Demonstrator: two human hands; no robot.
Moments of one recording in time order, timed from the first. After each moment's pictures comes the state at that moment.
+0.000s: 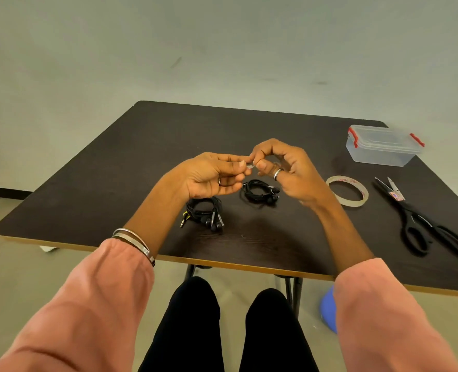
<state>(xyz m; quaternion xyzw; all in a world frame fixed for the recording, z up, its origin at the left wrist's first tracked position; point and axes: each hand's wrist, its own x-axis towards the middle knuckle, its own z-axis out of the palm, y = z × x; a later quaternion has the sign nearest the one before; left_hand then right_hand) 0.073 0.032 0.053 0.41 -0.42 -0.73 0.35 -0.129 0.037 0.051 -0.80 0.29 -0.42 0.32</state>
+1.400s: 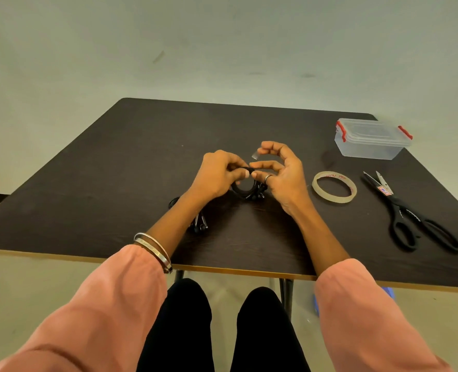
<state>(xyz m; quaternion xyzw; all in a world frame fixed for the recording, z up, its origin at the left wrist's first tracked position) 0.028 0.009 0.019 0.54 -0.73 -0.24 0.34 -0.139 0.015 0.002 -0.61 0.42 -0.56 0.37</state>
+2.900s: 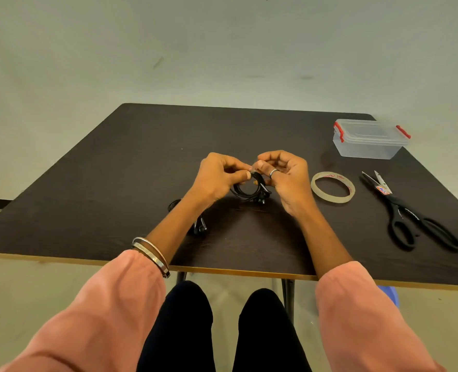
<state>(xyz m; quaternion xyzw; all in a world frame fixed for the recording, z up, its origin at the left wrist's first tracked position) 0.021 0.021 0.020 0.50 -0.67 -0.35 0.43 -0.144 0.020 0.007 -0.56 0.43 -0.58 0.41</state>
